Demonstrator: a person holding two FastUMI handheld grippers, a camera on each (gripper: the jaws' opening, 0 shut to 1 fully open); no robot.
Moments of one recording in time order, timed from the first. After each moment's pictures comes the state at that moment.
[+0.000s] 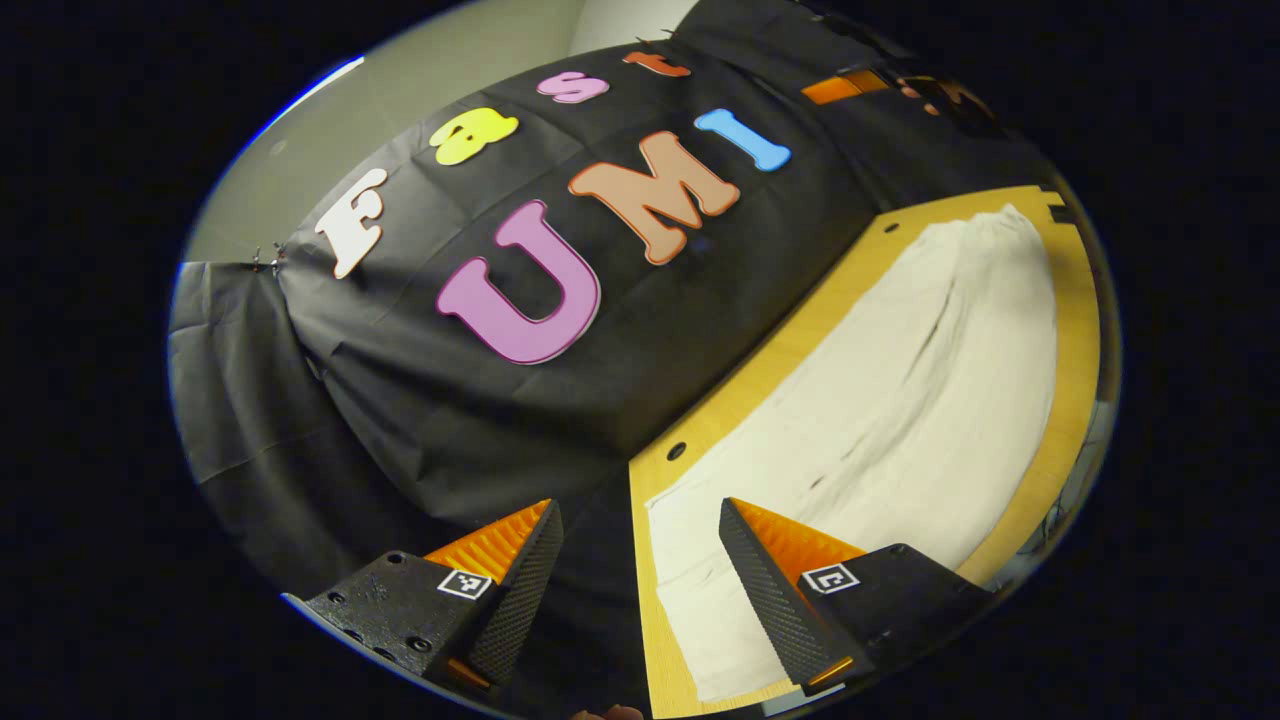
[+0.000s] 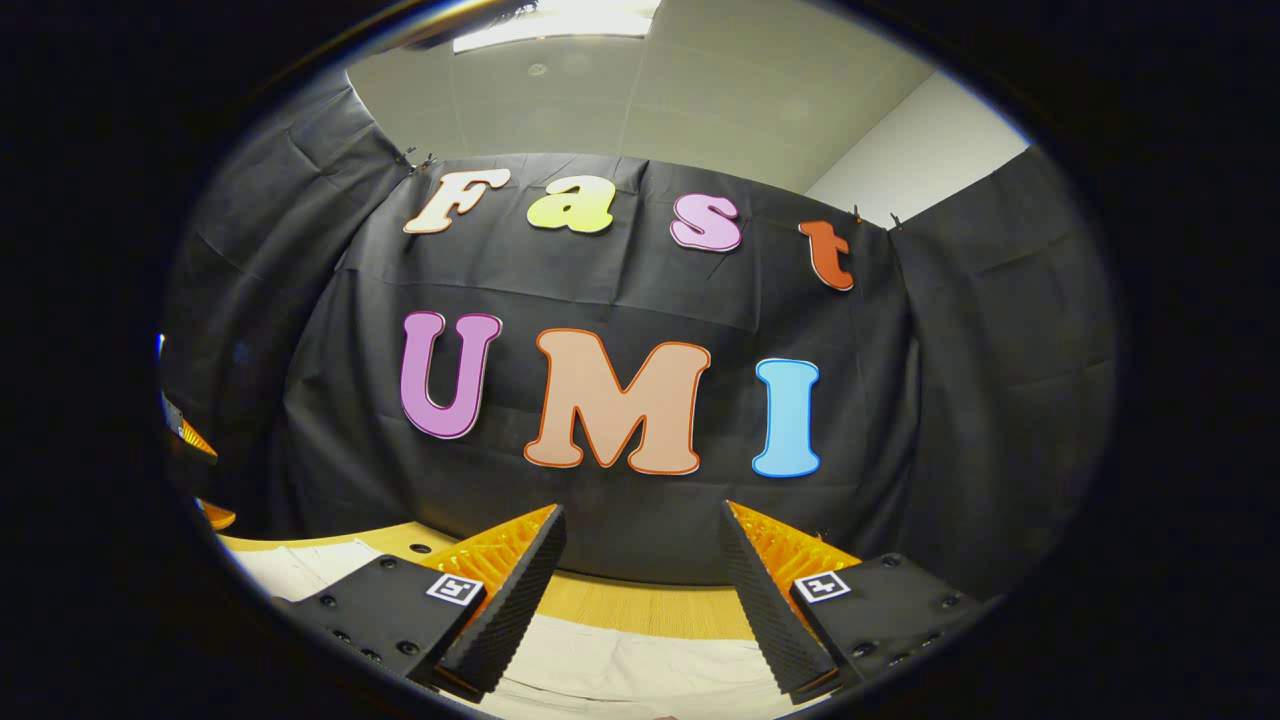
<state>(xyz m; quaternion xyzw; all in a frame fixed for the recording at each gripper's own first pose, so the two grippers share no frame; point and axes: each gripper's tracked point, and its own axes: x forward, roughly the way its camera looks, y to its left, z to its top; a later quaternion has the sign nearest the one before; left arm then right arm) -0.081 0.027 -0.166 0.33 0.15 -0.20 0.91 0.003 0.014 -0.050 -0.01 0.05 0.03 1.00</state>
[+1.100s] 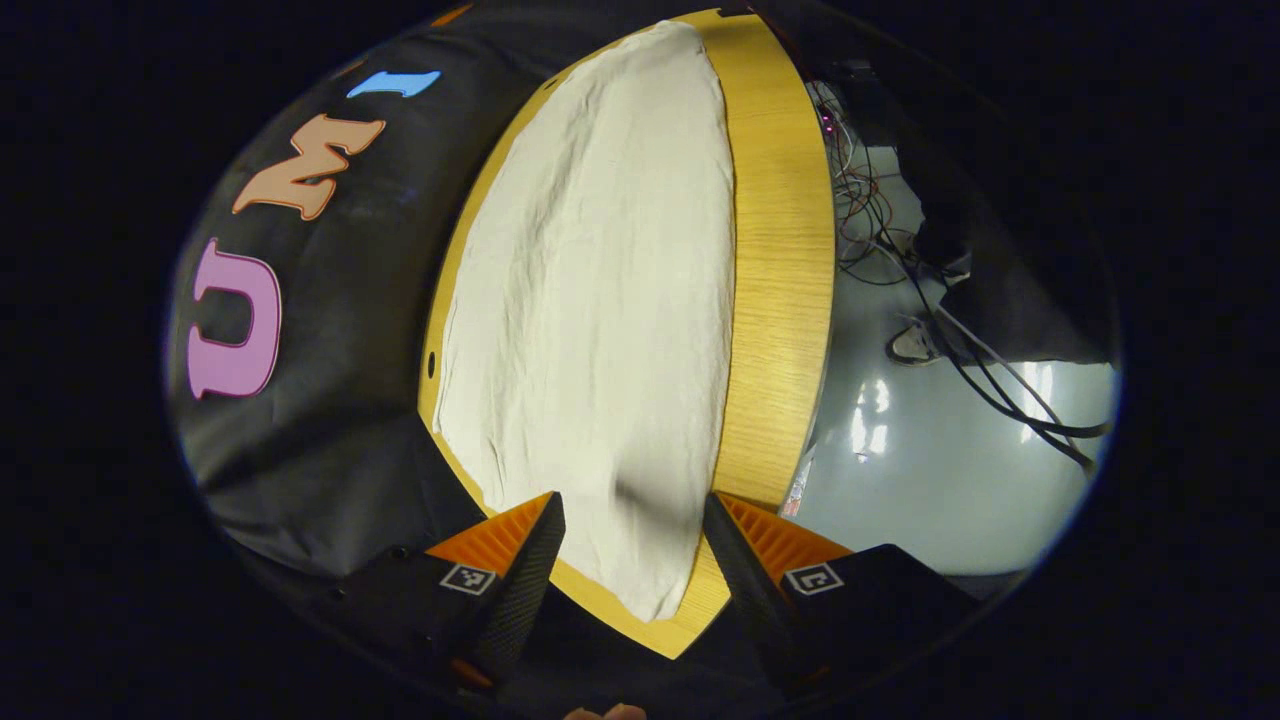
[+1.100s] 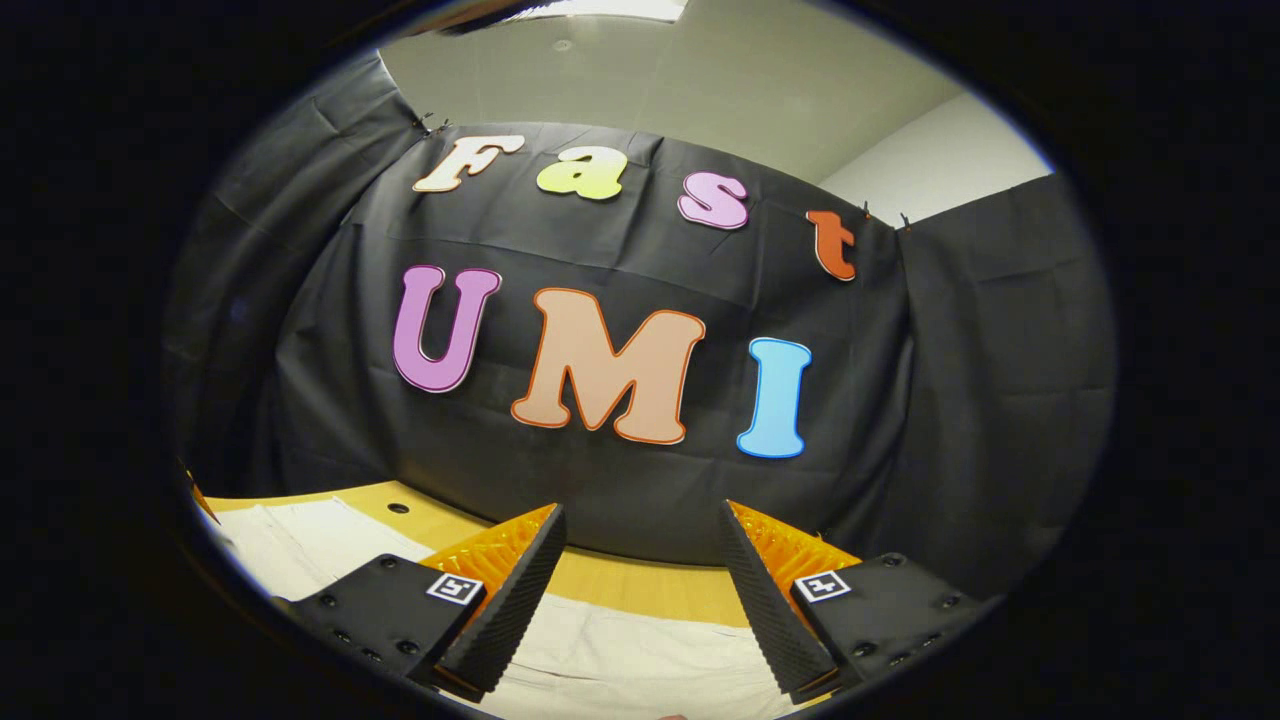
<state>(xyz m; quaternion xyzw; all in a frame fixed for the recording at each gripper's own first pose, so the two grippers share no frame) -0.178 0.066 -0.342 0.53 0.31 -0.46 0.64 -0.011 -0.002 -0.076 -0.06 0.08 0.02 1.00</state>
